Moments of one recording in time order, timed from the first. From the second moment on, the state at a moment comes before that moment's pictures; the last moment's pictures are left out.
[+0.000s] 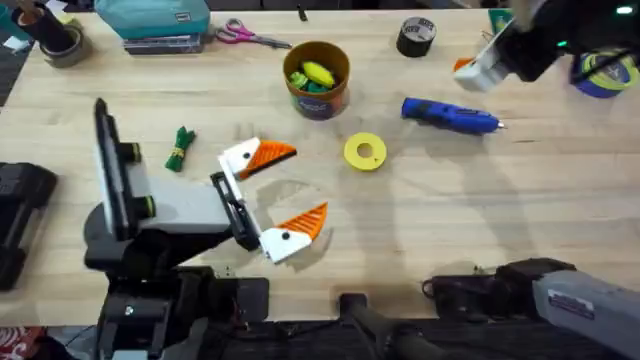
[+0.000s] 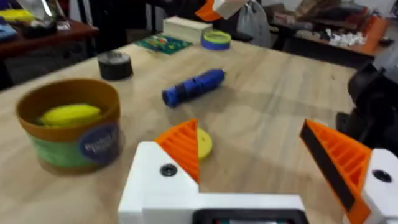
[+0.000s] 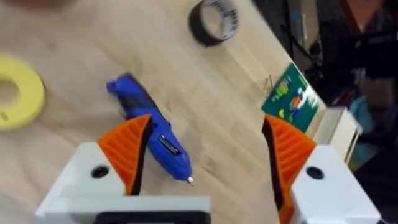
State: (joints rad) left arm 0.00 0.01 0.01 -0.06 1.08 -0.03; right arm 0.14 1.24 1.21 -0.77 0.09 -0.71
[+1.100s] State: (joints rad) left arm 0.05 0.85 1.00 -1.06 0.32 0.18; right arm 0.14 0.58 0.96 -1.12 0.02 0.09
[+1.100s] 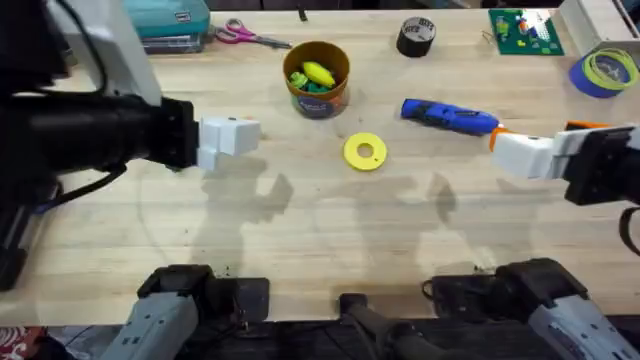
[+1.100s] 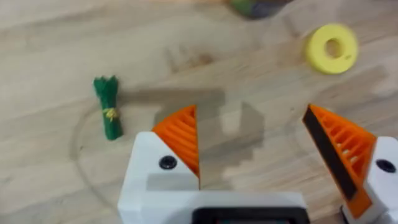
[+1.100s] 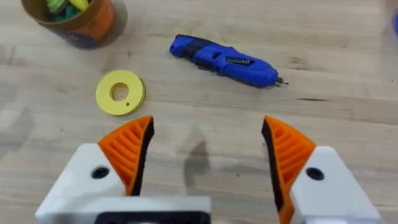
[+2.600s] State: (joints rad) left arm 0.45 1.77 1.18 -0.96 0.09 0.47; right arm 0.14 0.58 0.96 -1.10 0.02 0.11
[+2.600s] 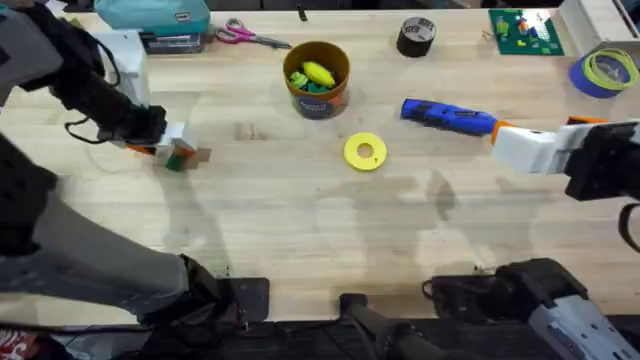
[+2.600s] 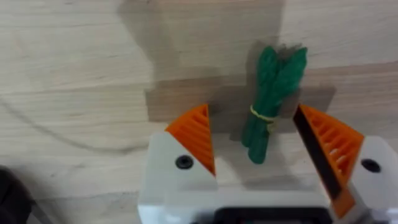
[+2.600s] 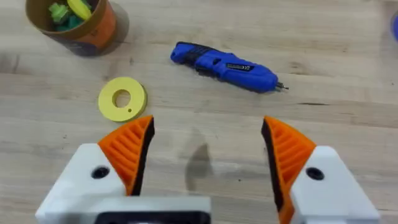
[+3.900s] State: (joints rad) left arm 0.19 1.71 1.70 -1.17 0.23 0.34; right arm 0.14 0.58 0.96 -1.09 0.02 0.11
